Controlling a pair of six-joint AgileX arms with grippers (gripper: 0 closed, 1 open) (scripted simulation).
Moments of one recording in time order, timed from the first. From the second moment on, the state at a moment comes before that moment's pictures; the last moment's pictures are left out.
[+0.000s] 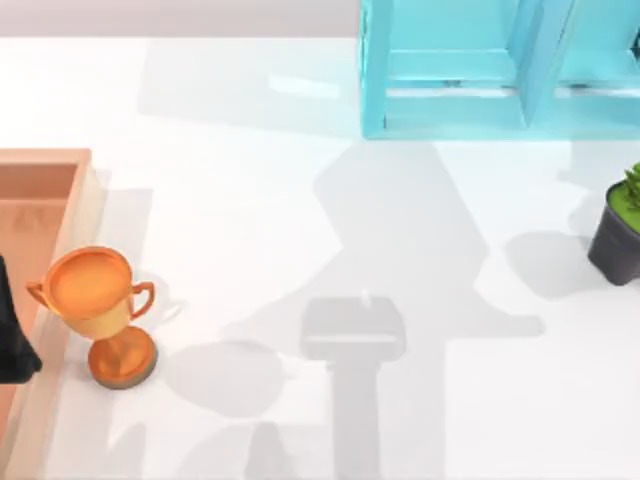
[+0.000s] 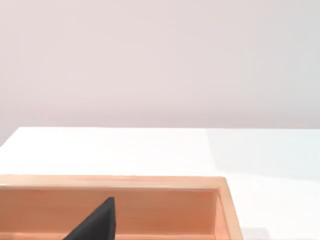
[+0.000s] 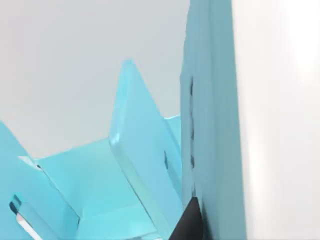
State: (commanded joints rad) left arm 0.00 0.00 0.00 0.00 0.00 0.00; right arm -0.11 1.22 0.82 0.20 -0.16 0.35
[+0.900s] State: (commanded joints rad) left arm 0.00 0.00 0.00 0.00 0.00 0.00; right arm 0.10 1.31 0.91 0.27 0.00 0.05
